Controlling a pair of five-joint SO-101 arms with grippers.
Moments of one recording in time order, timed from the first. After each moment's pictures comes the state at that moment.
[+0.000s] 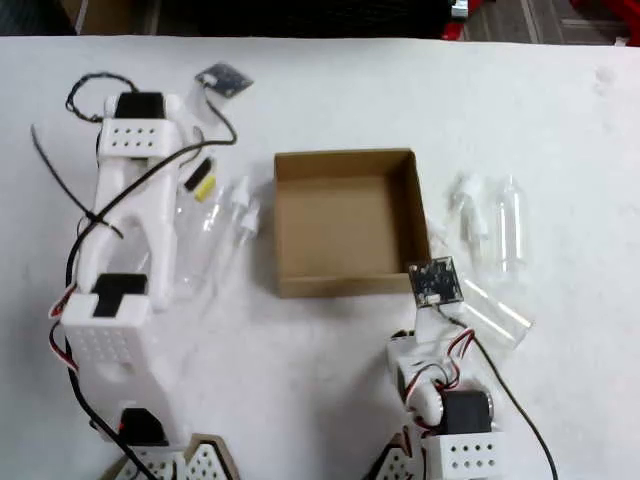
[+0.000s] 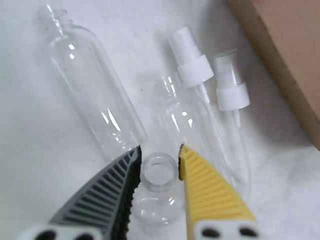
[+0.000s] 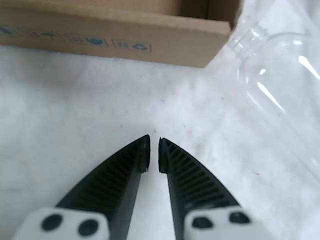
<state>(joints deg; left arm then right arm) -5.2 24.9 -28.4 92.0 -31.9 -7.2 -102.8 96.4 72.4 7.9</state>
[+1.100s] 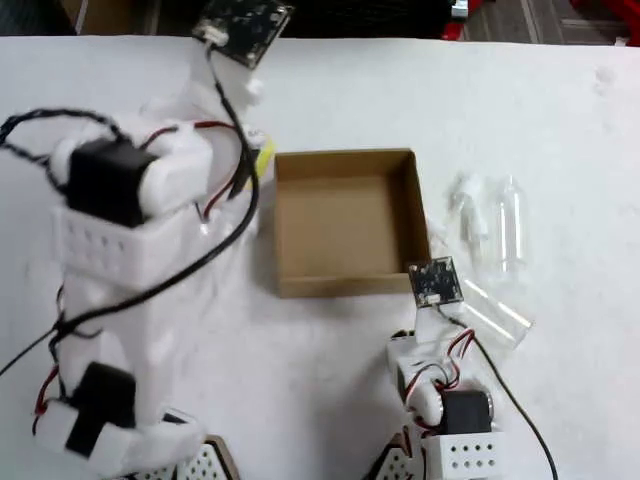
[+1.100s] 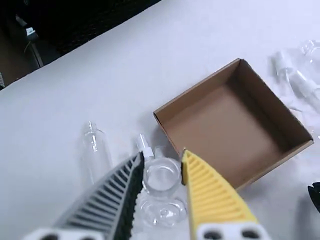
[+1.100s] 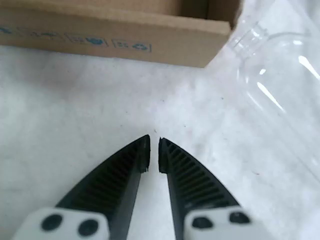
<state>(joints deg) 13.7 -8.9 -37.8 101.7 -8.4 -7.2 -102.8 96.4 72.4 7.9</state>
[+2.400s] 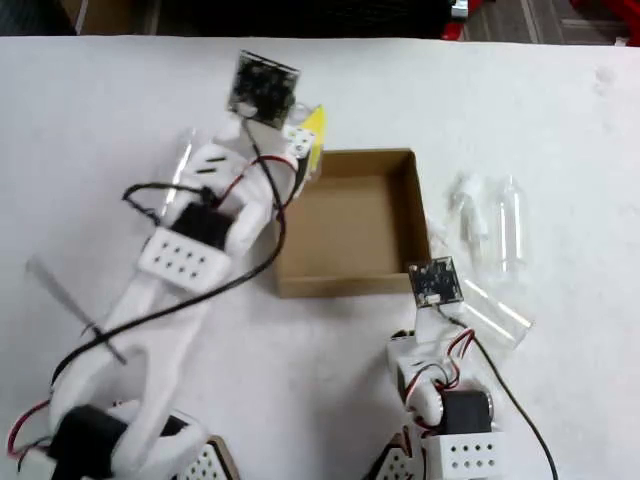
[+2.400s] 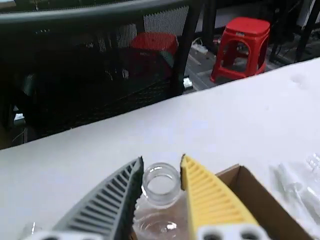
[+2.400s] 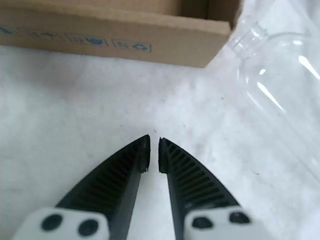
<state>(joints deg) 16.5 -18.8 28.7 20.9 0.5 -7.2 -102.8 96.4 72.4 7.9</state>
